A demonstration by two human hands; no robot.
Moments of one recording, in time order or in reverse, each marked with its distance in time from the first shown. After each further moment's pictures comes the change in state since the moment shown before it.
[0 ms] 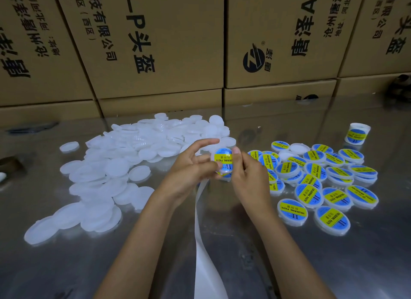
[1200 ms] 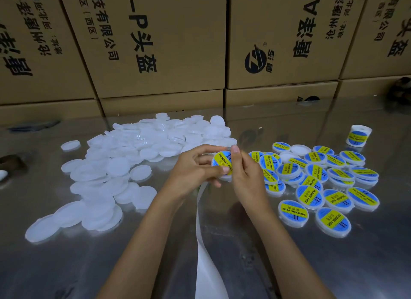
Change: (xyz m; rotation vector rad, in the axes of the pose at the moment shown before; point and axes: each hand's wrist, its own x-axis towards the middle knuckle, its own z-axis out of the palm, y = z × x) left_hand -0.001 0.000 0.002 0.106 0.027 0.035; right_hand 0.000 -0.006 0.003 0.289 -0.086 0.025
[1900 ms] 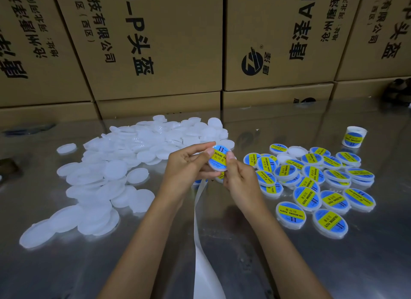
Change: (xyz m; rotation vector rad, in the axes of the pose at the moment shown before) left_hand 0.002 0.003 0.004 -0.162 0.195 0.000; right_hand 0.000 0.002 0.002 0.026 -0.095 0.062
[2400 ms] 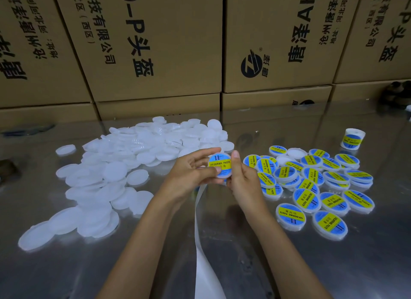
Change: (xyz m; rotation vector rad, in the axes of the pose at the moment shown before) left_hand 0.002 -0.003 -0.006 0.031 -0.179 -0.064; right_hand 0.003 0.004 -0.001 0.109 0.044 0.125
